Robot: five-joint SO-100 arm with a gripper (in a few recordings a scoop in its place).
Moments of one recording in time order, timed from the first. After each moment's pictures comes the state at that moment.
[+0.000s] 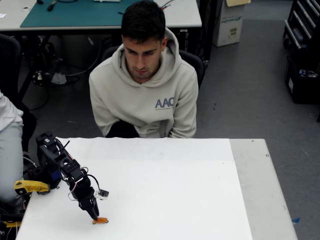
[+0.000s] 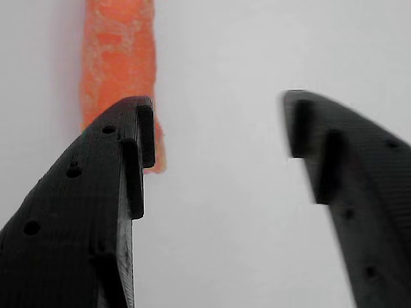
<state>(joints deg) 83.5 86.7 100.0 47.6 -38.8</state>
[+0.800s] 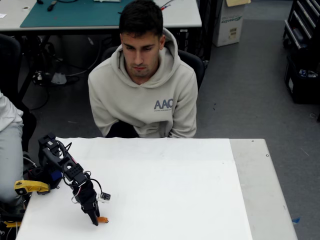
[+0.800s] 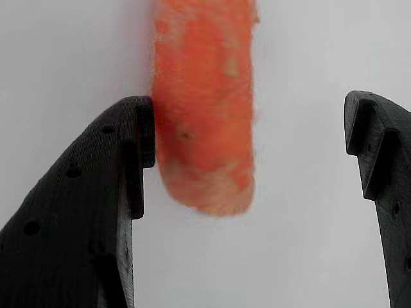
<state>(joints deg) 82.0 79.6 99.8 47.6 -38.8</state>
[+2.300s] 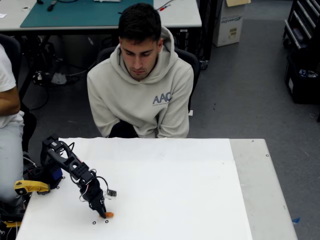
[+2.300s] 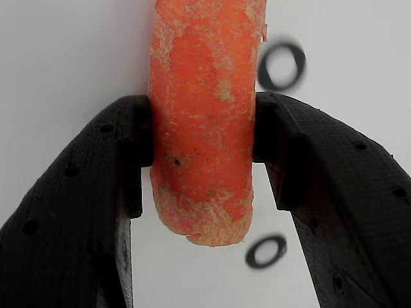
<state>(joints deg) 74.9 78.0 94.7 47.6 -38.1</state>
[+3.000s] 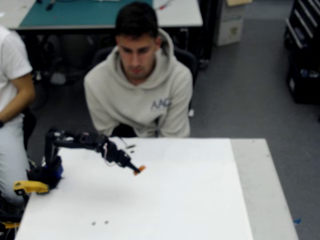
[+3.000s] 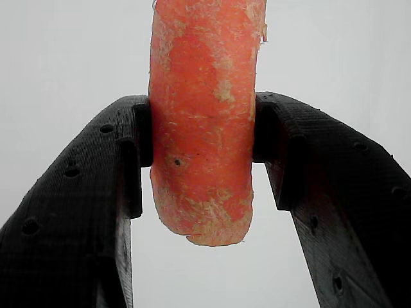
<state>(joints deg) 48.8 82.7 70.3 47.6 -38.6</state>
